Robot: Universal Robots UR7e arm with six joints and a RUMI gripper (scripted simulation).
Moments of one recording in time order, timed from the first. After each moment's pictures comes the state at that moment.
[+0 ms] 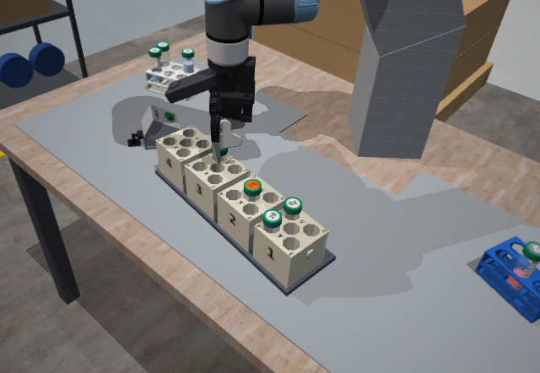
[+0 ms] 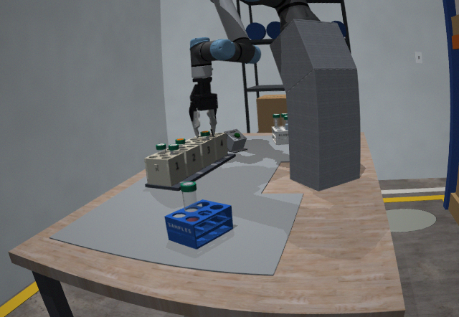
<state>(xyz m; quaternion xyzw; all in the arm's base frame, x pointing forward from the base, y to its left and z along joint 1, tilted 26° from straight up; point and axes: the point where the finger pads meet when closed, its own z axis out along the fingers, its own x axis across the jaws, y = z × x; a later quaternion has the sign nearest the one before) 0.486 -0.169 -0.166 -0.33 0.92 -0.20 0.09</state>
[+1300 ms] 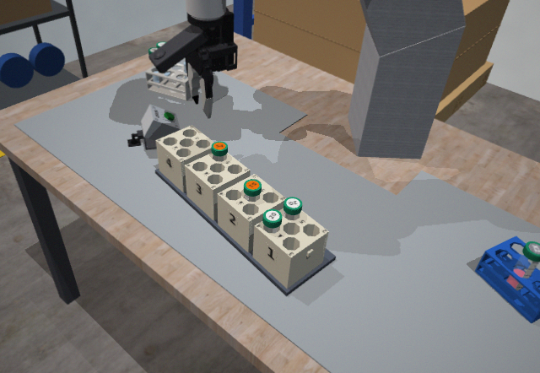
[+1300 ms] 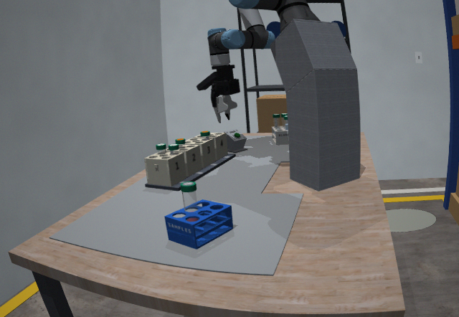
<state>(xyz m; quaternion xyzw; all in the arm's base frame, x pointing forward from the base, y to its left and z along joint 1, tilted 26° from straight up) 0.432 -0.252 -0.109 -0.59 0.78 -0.23 0.00</state>
